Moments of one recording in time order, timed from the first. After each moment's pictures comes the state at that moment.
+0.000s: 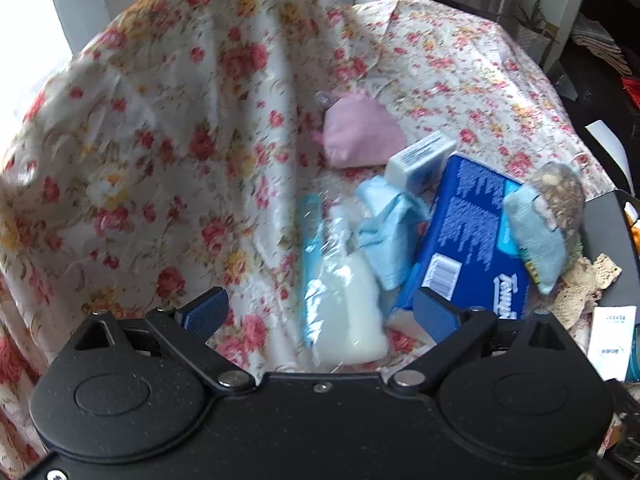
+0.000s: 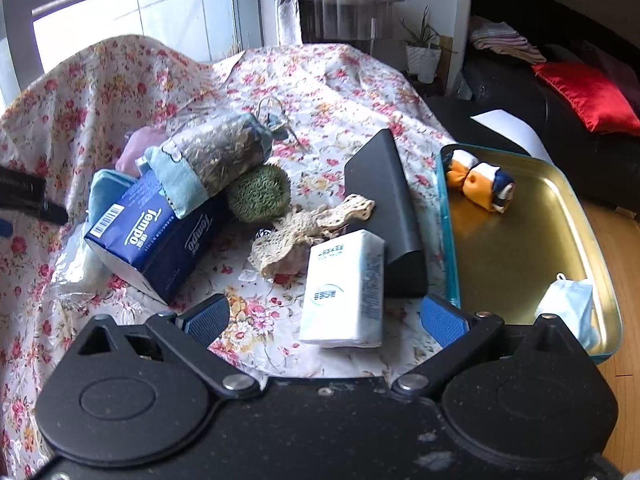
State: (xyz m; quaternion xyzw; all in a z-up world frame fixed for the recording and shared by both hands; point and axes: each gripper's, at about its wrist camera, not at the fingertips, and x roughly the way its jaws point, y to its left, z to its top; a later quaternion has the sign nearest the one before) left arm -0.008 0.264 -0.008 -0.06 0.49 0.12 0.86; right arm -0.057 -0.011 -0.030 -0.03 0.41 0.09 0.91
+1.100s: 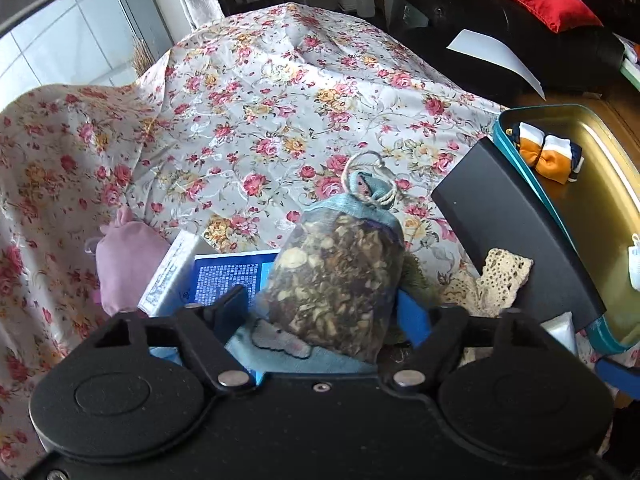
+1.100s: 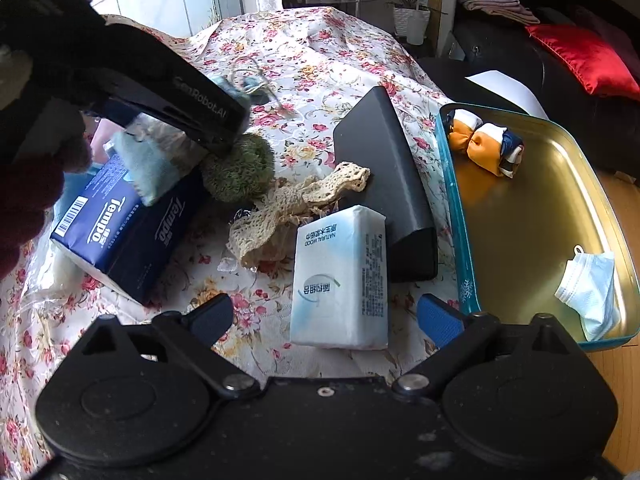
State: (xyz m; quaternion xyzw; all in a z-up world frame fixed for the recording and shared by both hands) left arm 0.086 0.115 -0.030 0.11 0.49 -0.06 0.86; right arm -0.024 -0.009 -0.058 -0.01 0.46 0.07 0.89
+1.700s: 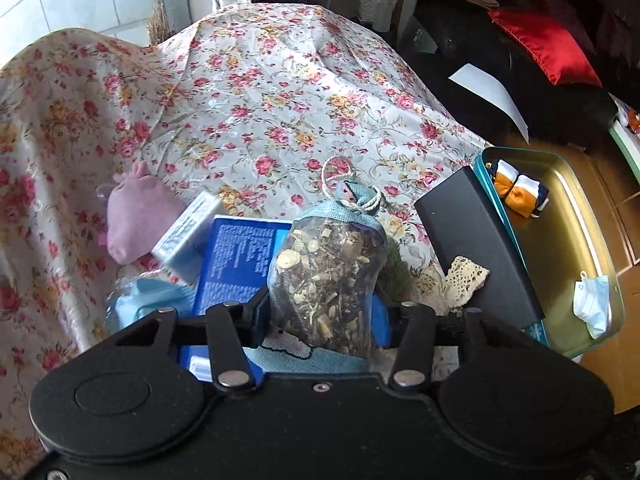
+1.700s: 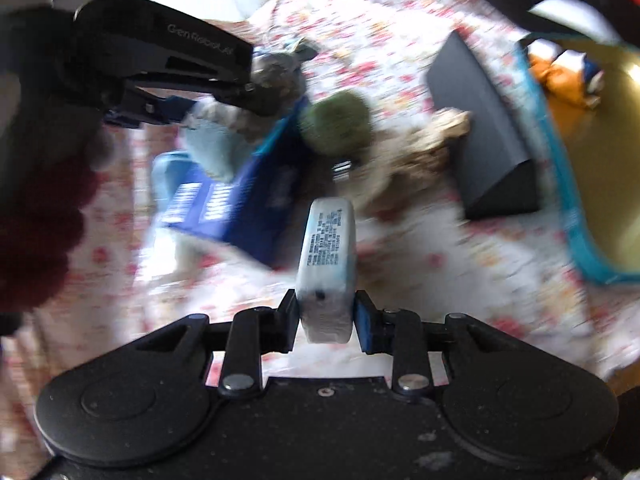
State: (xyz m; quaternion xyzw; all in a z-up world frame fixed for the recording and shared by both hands) left arm 0.056 0.153 0.007 0.01 0.50 -0.07 0.87; right arm -0.035 0.001 -0.051 0.13 0.52 0.20 0.82
